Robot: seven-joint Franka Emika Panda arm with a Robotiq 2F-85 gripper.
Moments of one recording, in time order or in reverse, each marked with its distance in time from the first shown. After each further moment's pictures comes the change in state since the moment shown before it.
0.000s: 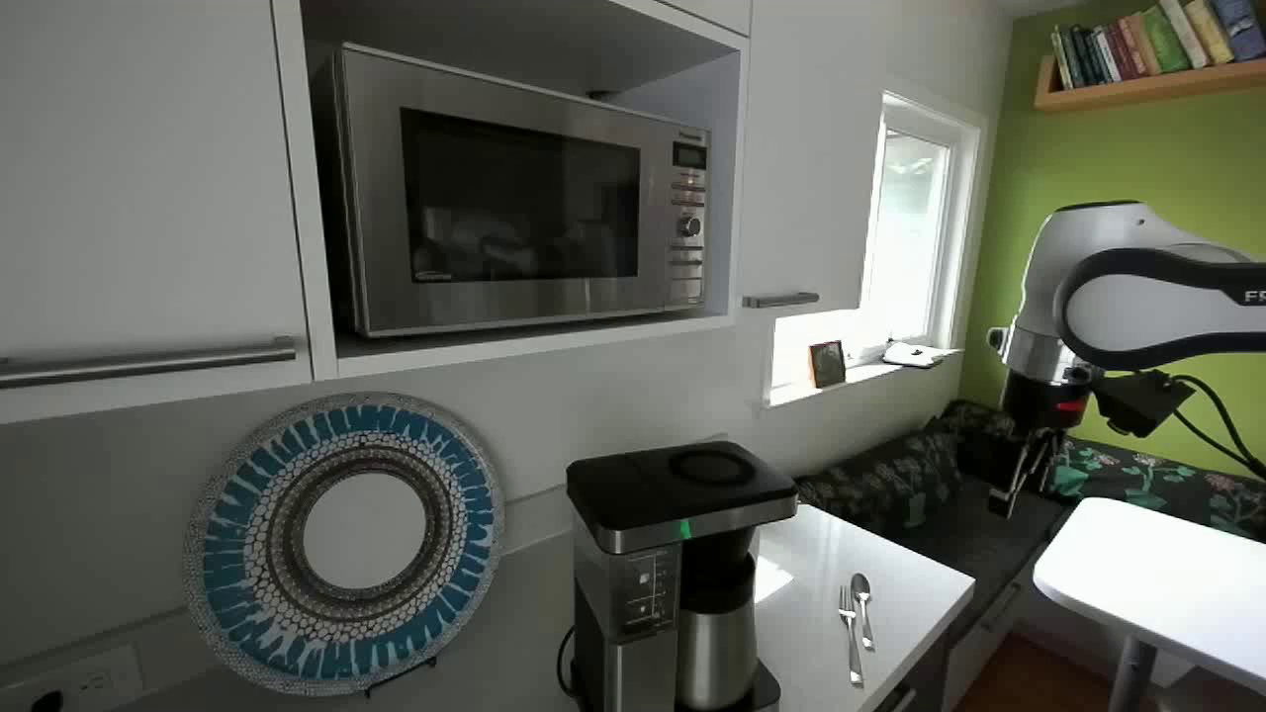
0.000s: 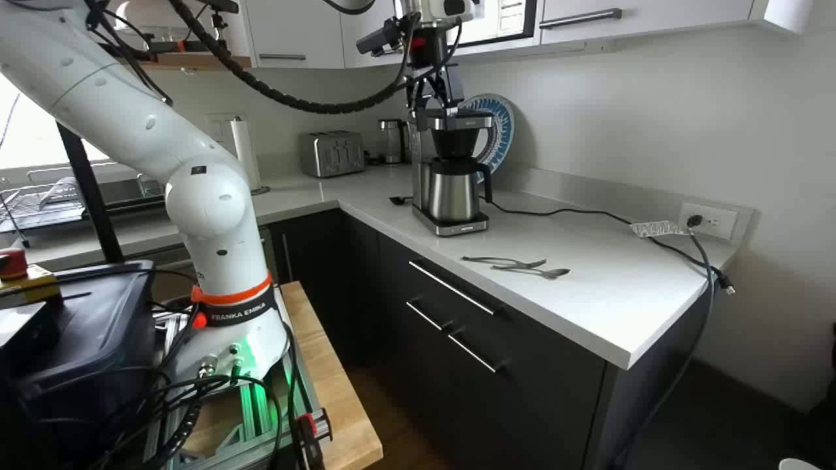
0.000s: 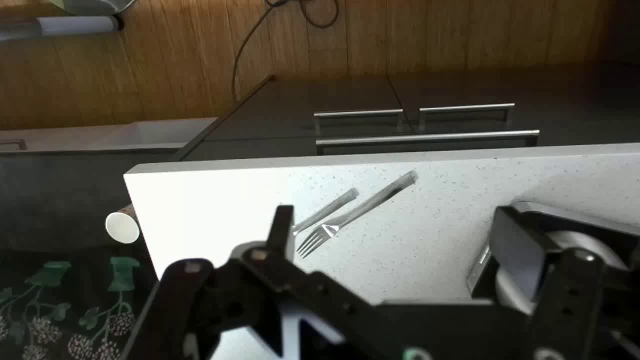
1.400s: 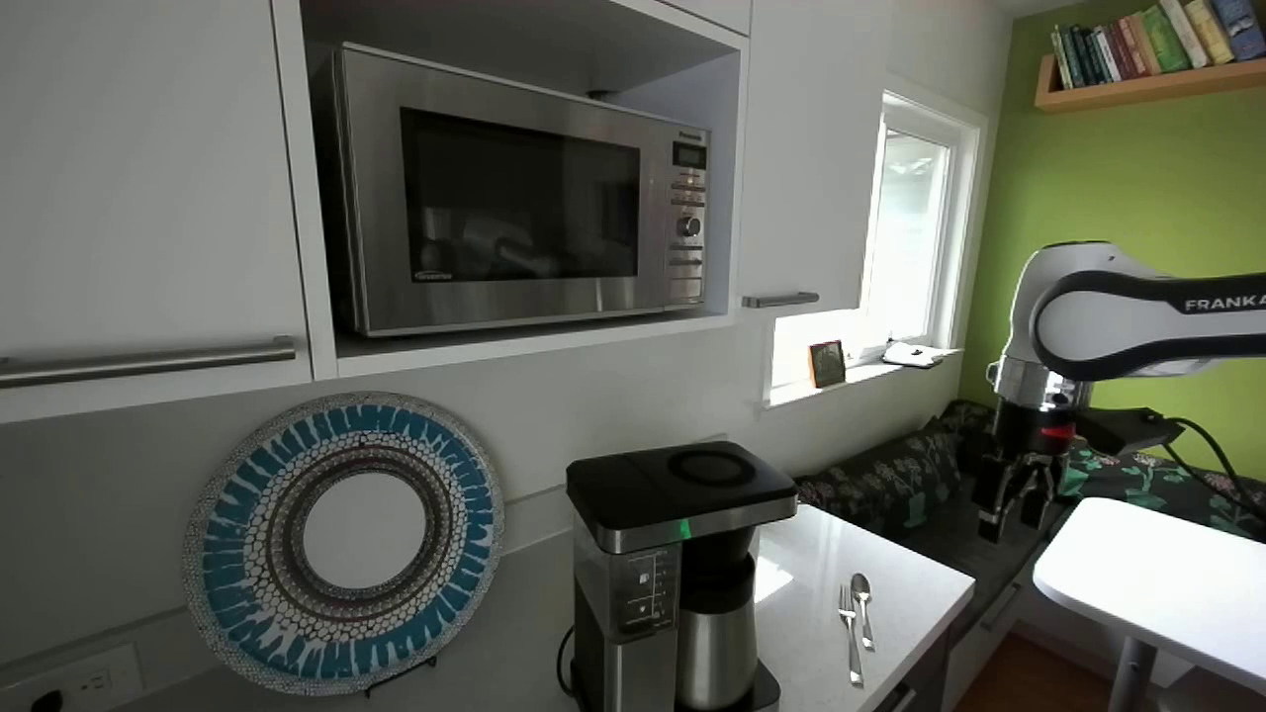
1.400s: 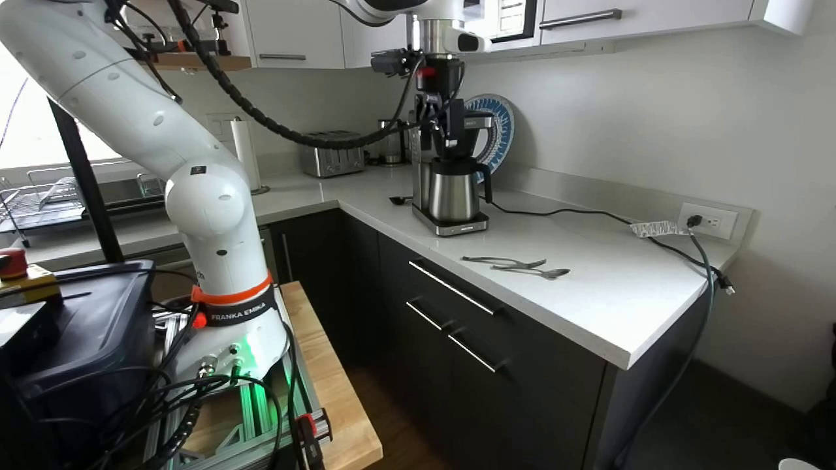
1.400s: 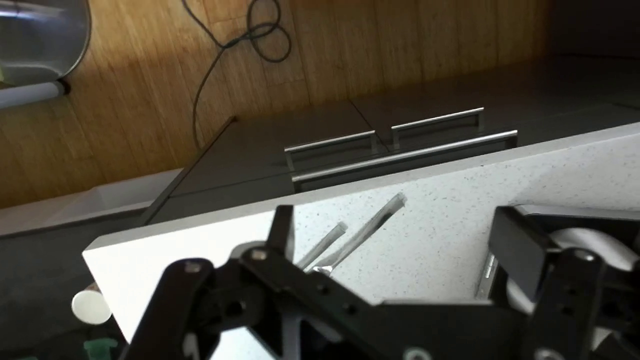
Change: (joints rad) arm -0.007 0.089 -0.063 -0.013 0.093 0.000 0.057
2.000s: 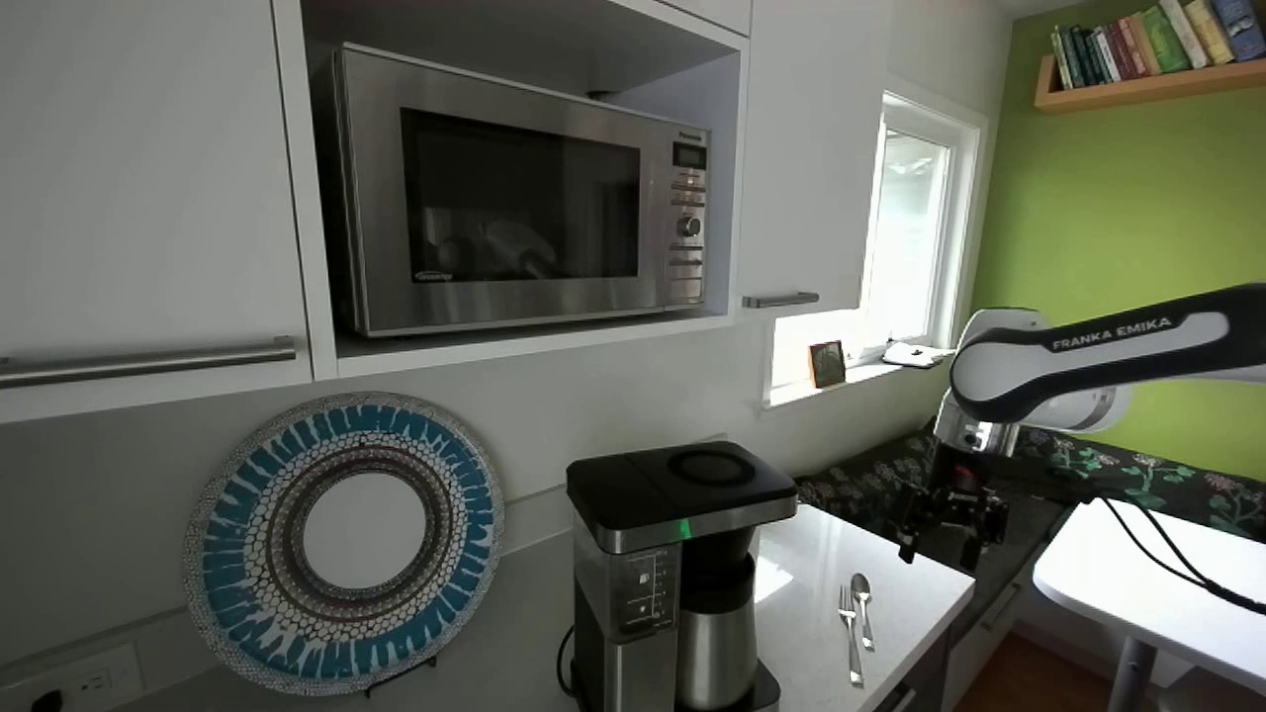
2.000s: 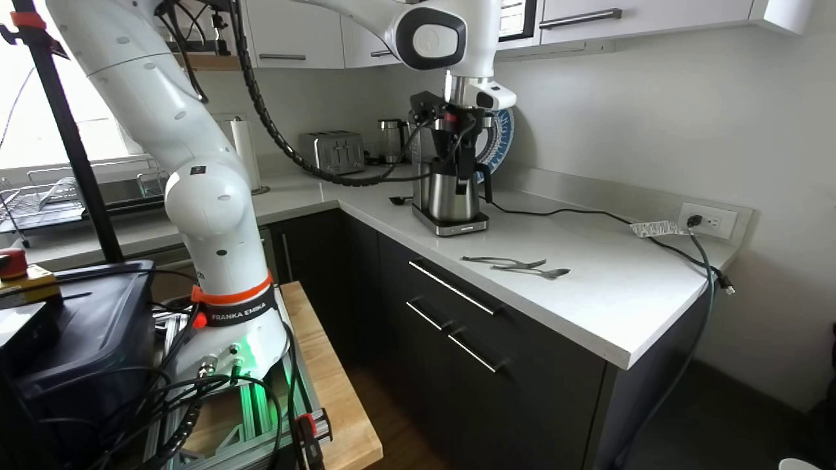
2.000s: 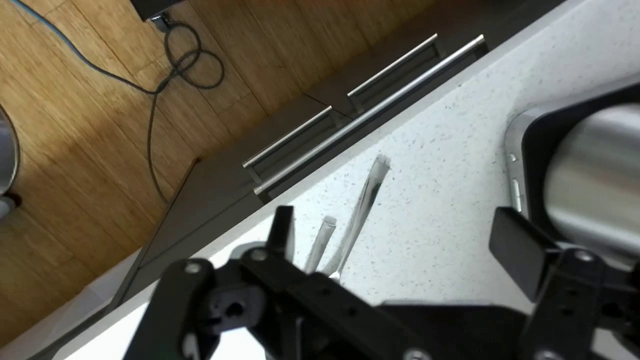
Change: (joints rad) arm -0.014 0.238 0.018 0.001 0.193 0.215 0.282
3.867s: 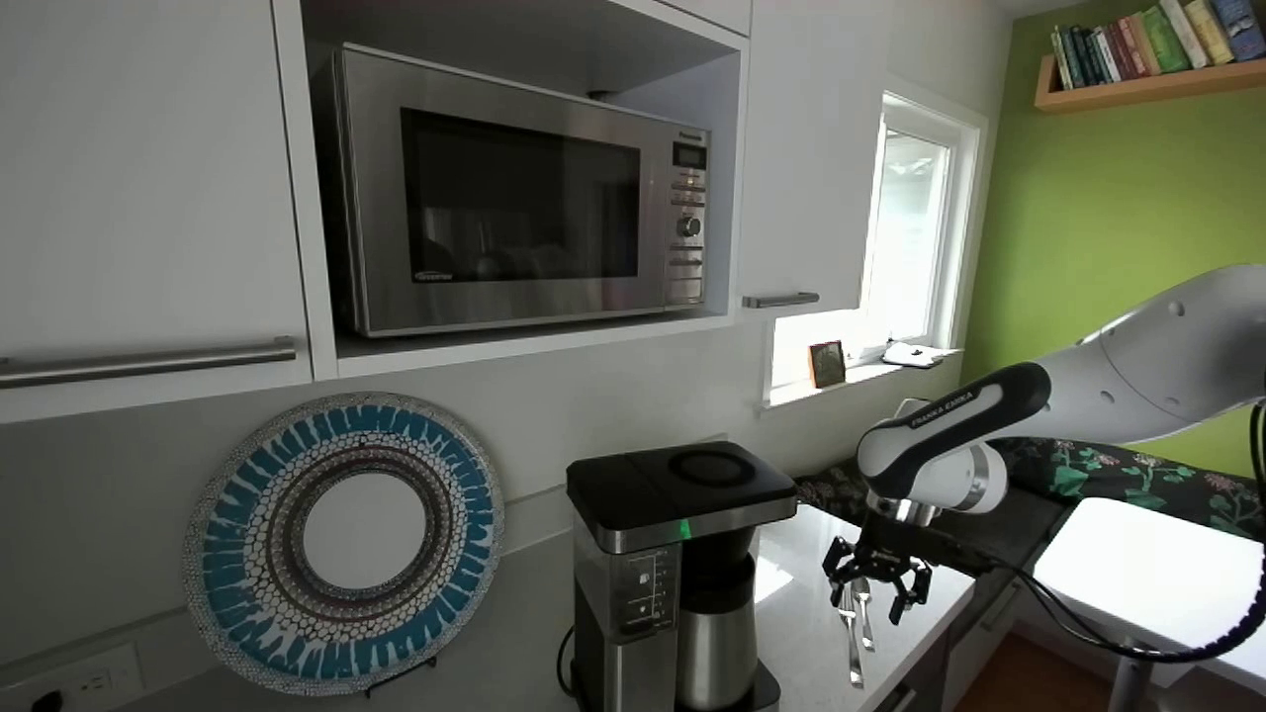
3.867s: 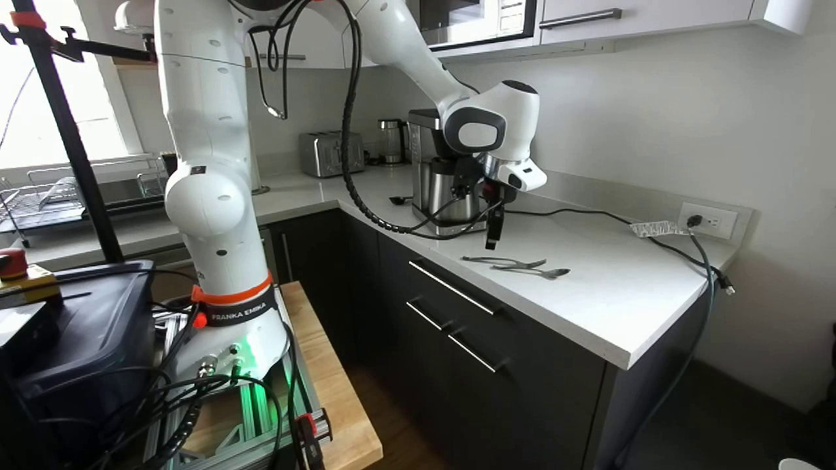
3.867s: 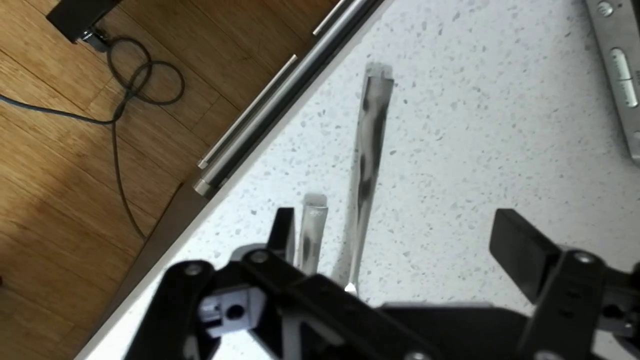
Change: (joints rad) arm -0.003 0.458 0.029 0.130 0.209 0.308 0.063
